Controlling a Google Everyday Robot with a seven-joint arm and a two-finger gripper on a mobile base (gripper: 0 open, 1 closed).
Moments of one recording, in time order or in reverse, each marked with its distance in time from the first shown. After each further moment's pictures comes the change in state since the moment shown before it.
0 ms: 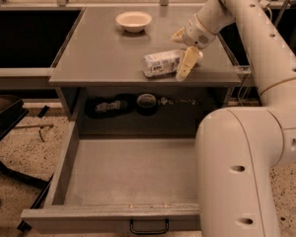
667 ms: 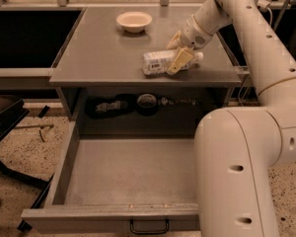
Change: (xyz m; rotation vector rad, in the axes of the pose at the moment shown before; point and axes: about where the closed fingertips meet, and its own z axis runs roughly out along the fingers) arm -0.003 -0.011 0.008 0.030 -0.012 0.000
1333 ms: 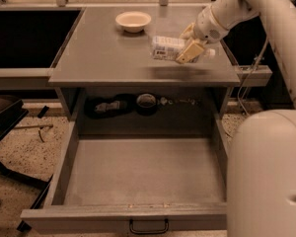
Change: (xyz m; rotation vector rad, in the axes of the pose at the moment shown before) arm -0.003 0.008 -0.047 0.117 -0.026 0.026
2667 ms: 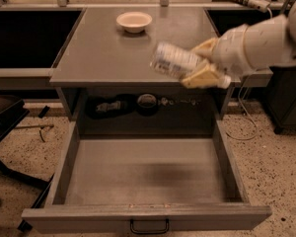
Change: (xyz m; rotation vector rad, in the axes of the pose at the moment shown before) arm -0.040 0.126 -0.082 0.311 -0.146 0.076
